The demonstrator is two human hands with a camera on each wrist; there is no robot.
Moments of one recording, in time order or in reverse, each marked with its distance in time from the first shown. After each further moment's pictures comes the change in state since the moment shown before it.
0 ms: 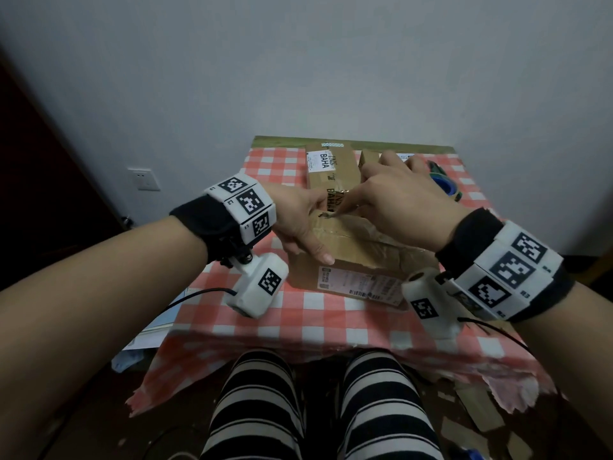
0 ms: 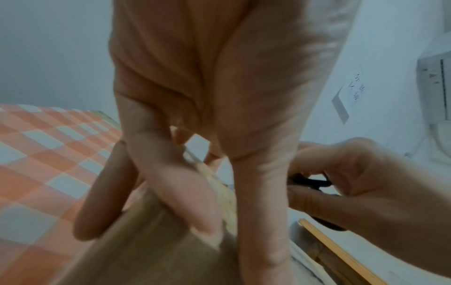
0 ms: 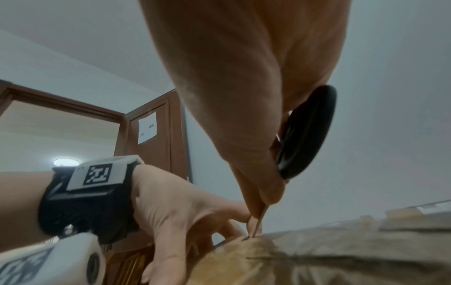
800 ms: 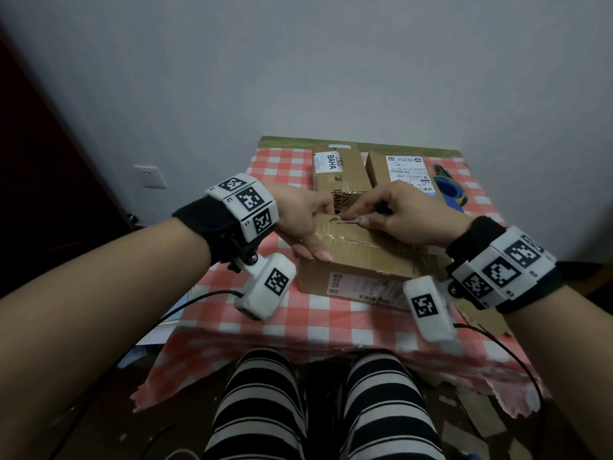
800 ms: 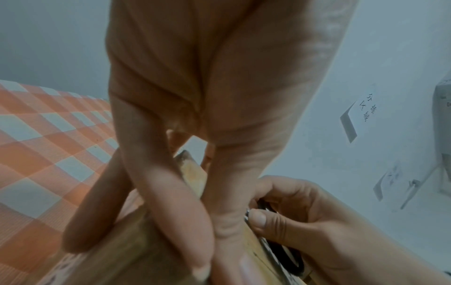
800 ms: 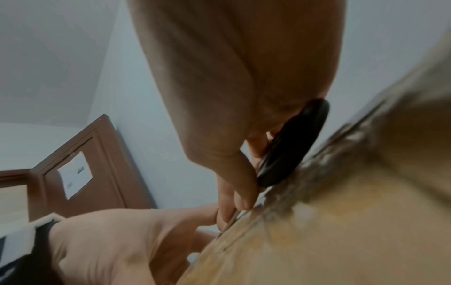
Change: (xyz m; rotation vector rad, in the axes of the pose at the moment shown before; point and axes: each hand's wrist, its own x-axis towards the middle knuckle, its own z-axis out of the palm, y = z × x) left_hand -0.007 -0.004 0.002 -0.131 -0.031 -0.042; right_hand 0.009 0.024 0.034 0.656 -0.092 0.080
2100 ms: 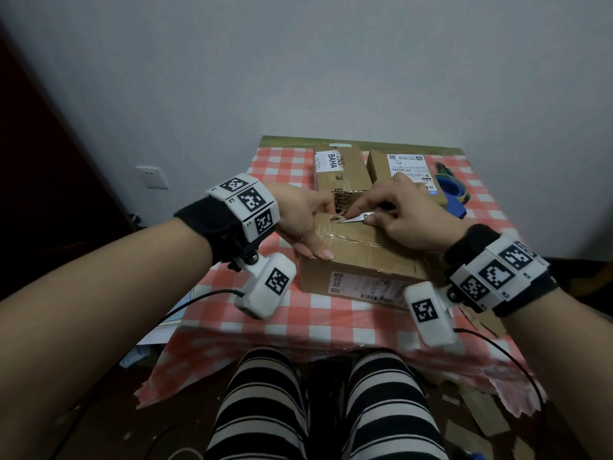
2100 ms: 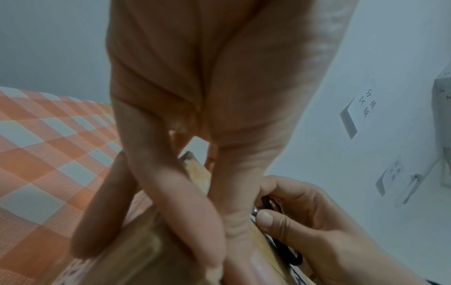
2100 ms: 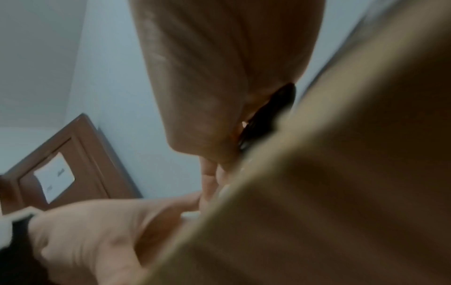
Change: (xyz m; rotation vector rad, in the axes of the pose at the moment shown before) left_hand 0.003 -0.001 0.000 -0.013 0.007 0.002; right_hand -0.005 0.003 0.007 -0.114 0.141 -0.070
